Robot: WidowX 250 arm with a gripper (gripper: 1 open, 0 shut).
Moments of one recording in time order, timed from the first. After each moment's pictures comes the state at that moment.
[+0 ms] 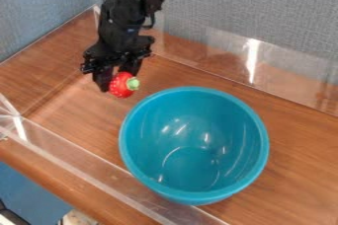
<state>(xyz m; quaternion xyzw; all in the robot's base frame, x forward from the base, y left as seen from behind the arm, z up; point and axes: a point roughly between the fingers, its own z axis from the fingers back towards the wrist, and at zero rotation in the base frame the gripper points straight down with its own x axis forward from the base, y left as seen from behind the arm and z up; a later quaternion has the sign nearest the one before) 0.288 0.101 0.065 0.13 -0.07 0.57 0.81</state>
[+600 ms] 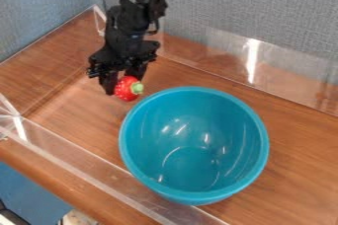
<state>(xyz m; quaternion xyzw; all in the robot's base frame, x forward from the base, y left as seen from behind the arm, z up) 0.294 0.103 0.056 0.12 -0.07 0.55 0.82</state>
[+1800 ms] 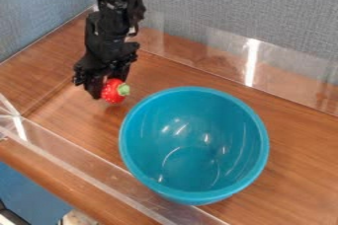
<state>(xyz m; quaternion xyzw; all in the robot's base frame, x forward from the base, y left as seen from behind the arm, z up) 0.287 0.123 0.046 0.11 -0.08 0.62 0.77</state>
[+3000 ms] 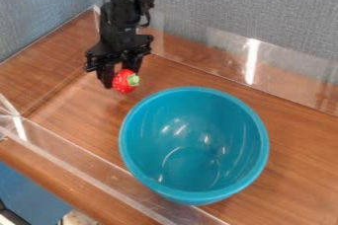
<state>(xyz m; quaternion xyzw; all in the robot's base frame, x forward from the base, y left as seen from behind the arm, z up) 0.310 0.117 0.050 0.10 -0.06 0.56 0.82</state>
